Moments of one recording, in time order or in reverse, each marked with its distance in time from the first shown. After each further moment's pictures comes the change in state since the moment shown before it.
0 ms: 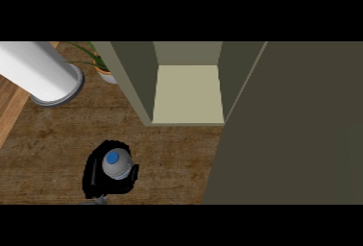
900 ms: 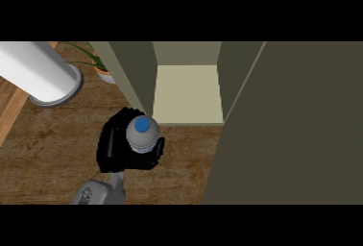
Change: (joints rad) left arm -0.149 -0.017 -0.176 -0.305 -0.014 0.312 0.295; right arm 0.029 -0.011 -0.027 0.004 -0.009 0.011 -0.056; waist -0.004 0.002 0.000
